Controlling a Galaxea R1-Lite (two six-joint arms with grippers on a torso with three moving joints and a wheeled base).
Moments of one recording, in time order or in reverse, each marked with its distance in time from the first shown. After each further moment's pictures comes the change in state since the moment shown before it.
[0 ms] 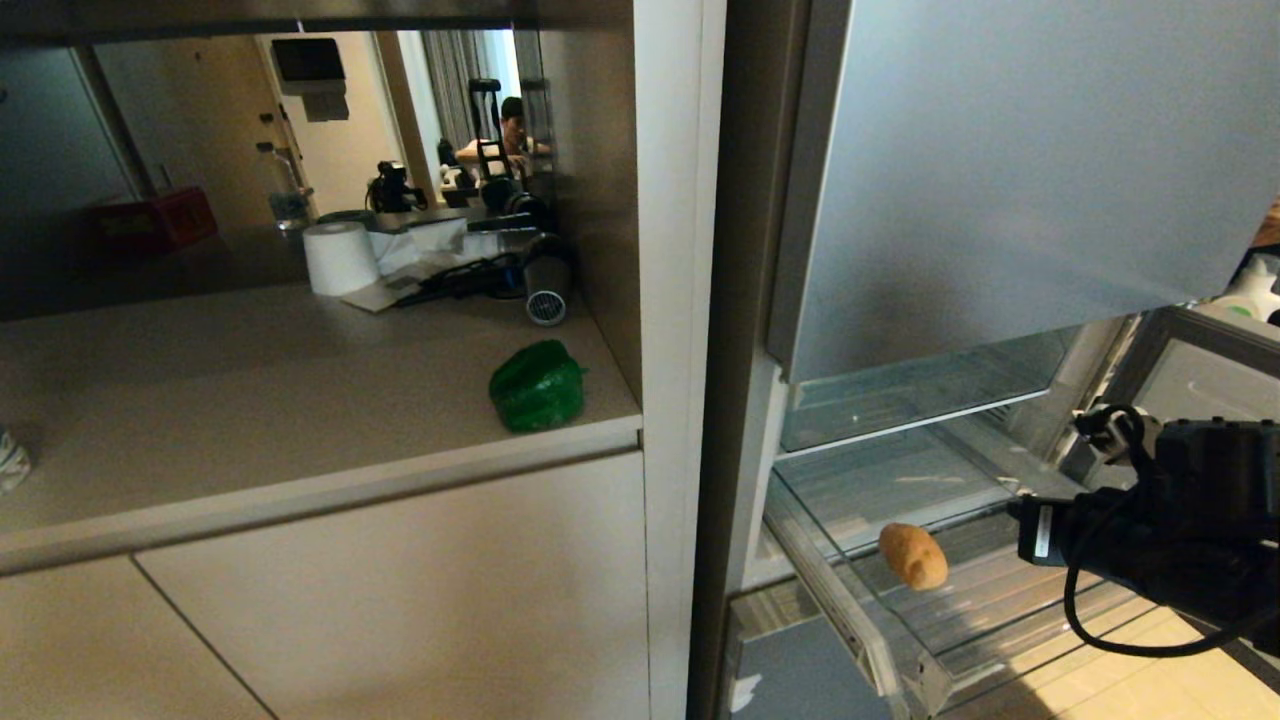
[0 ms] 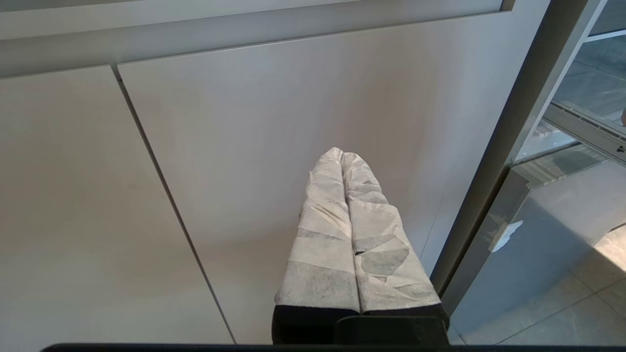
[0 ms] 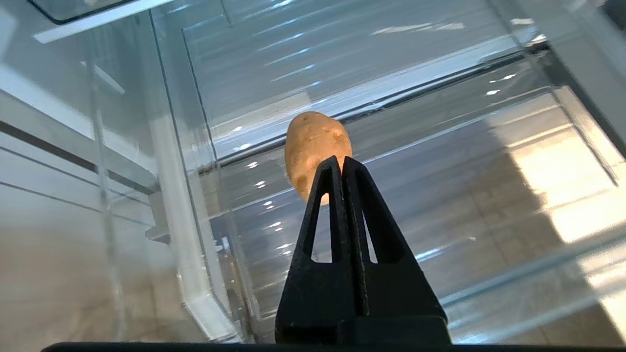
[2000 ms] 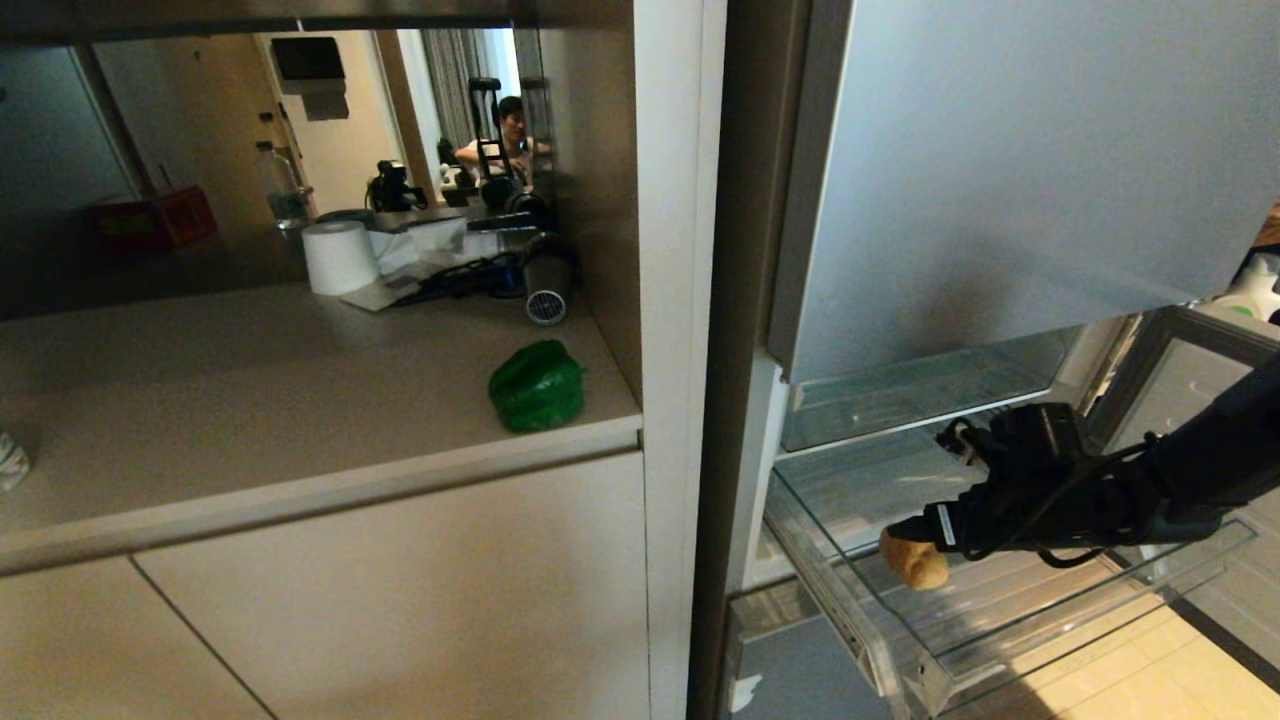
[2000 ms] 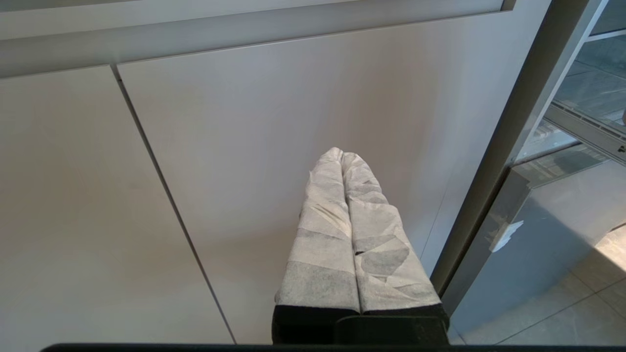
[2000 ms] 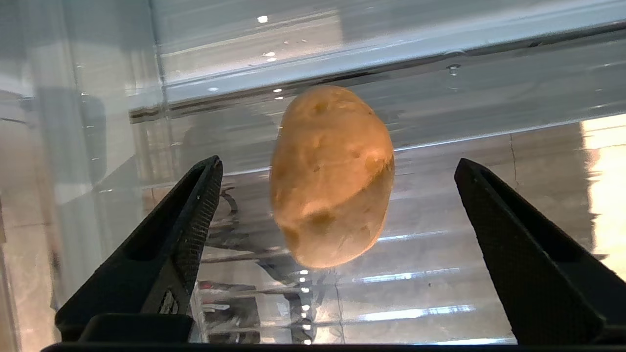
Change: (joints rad) left arm 0.000 0.000 0.000 0.000 0.000 0.000; right arm -0.033 0.481 -0.515 0.397 0.187 -0.172
